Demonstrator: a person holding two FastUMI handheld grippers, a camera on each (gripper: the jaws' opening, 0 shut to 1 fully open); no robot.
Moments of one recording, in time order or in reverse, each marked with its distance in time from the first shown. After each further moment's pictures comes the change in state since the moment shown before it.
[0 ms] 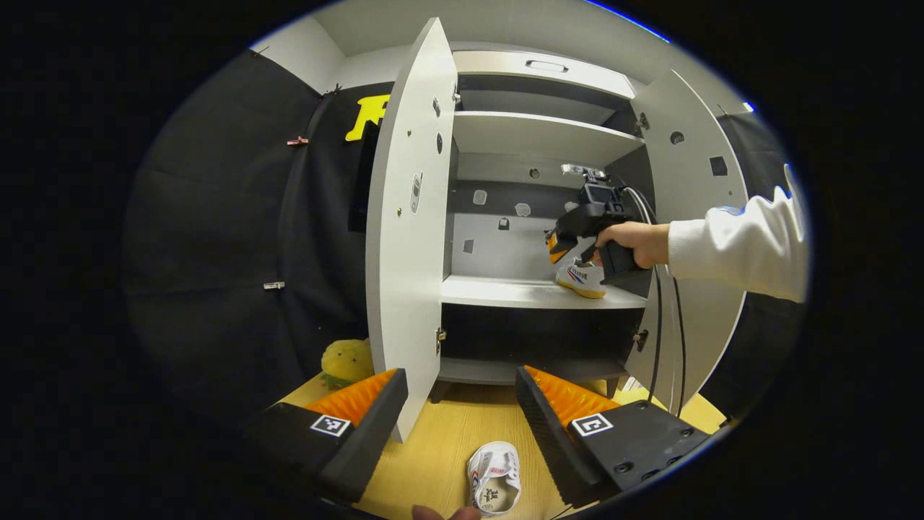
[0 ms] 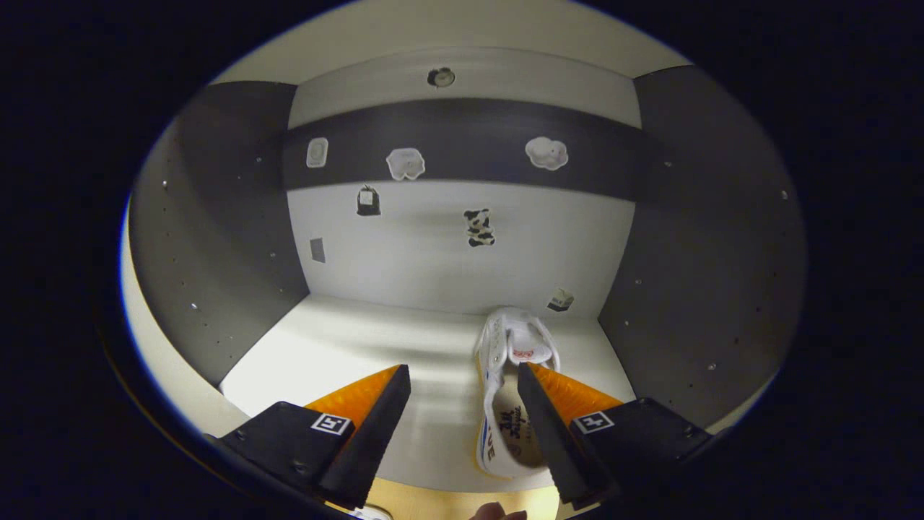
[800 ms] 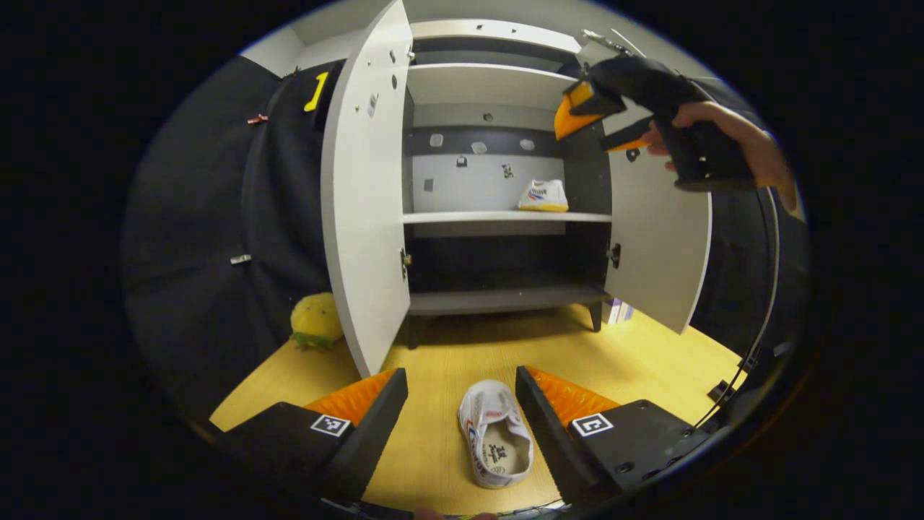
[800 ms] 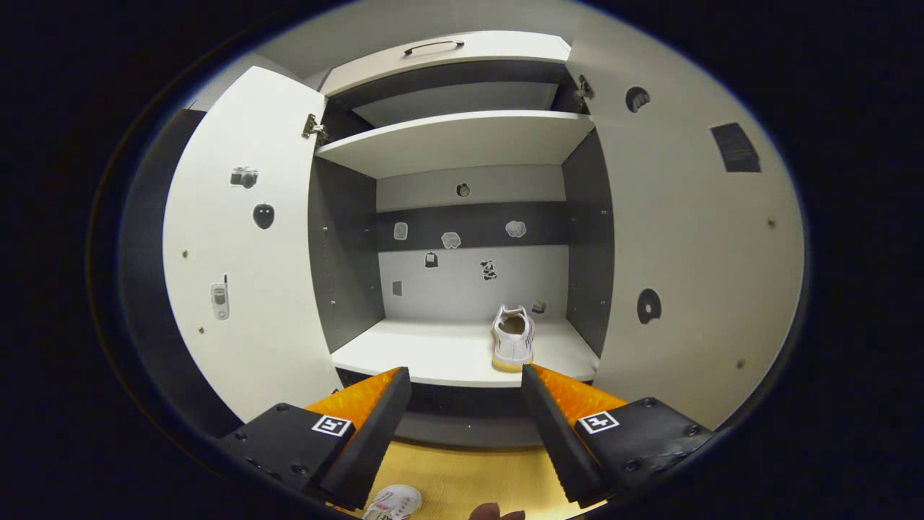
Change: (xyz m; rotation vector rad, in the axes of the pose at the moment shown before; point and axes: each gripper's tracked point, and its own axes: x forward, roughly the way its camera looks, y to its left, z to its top) left arm -0.010 -0.021 -0.157 0.102 0.184 -0.147; right arm -0.264 0.014 -0.070 0.047 -0.301 0.072
